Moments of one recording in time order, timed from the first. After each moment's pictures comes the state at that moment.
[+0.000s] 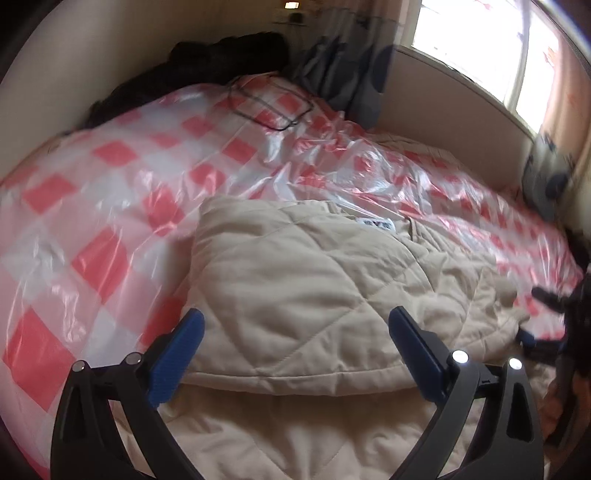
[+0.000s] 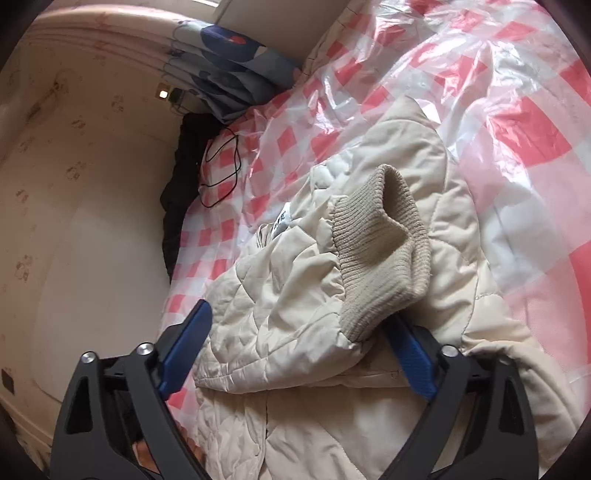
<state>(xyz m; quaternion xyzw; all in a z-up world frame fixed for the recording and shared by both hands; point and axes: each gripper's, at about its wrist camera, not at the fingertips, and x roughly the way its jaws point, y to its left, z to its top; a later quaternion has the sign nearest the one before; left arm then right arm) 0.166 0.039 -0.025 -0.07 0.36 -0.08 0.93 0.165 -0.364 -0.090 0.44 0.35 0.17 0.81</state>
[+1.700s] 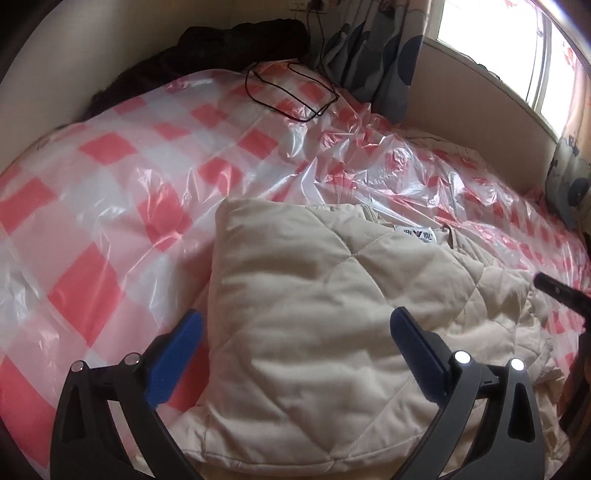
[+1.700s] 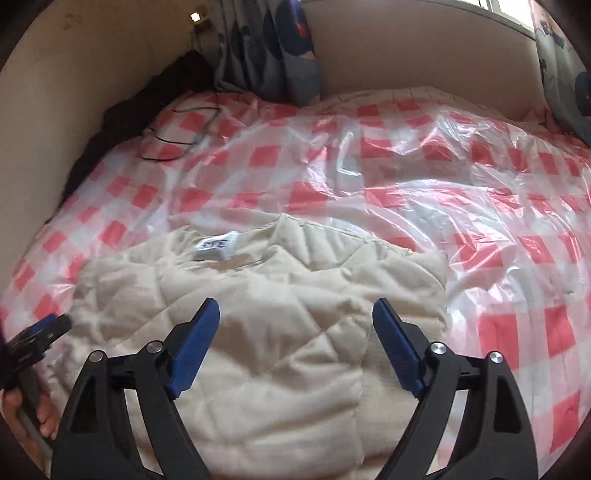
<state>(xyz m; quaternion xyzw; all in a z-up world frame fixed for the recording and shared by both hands) 0.225 0.039 -0.052 -0.04 0.38 -0.05 0.92 0.247 -0.296 -0.045 0.10 0.38 0.02 0.92</state>
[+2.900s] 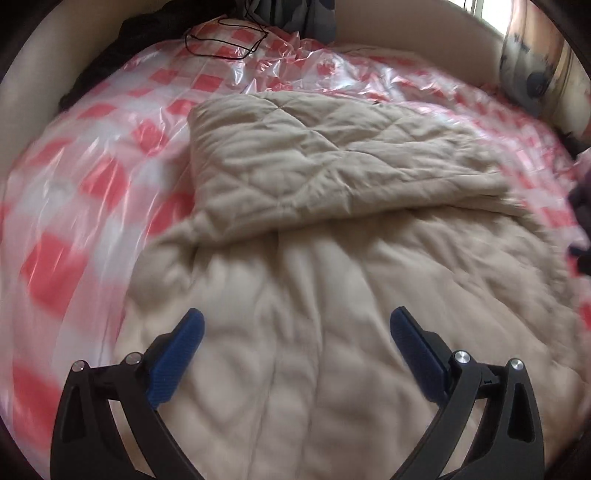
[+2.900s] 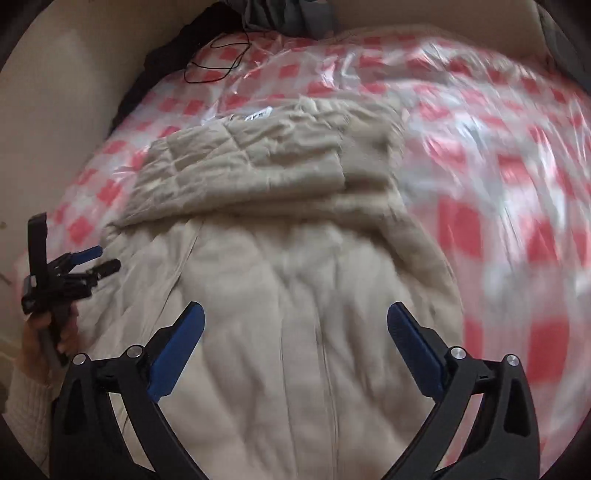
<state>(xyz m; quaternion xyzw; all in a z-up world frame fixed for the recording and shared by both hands) 0.080 0.043 -0.045 0.04 0.48 -0.15 0.86 0.026 -0.333 -0.028 0.14 0.49 0.11 0.85</state>
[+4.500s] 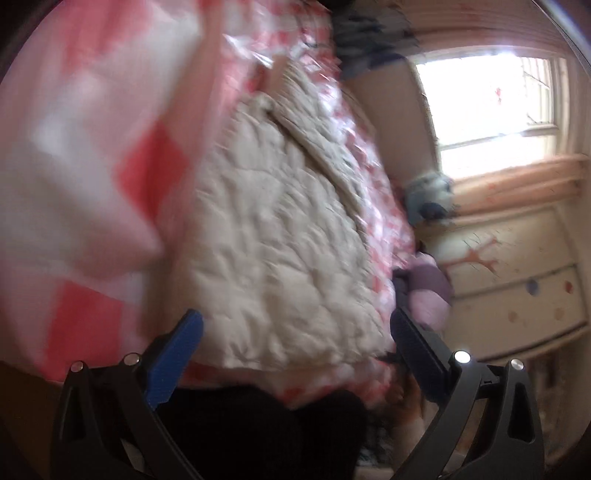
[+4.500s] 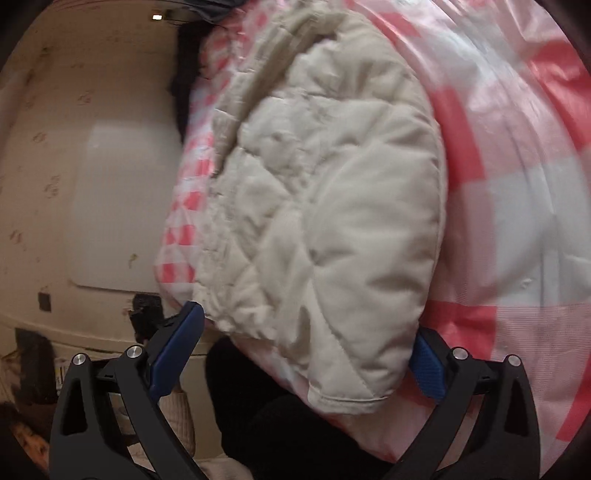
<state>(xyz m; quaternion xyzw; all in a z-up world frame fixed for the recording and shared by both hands) -0.116 0.246 -0.043 -0.38 0.50 -0.27 0.73 -0.157 -0.388 -0.098 0.45 0.52 0.26 0.68</state>
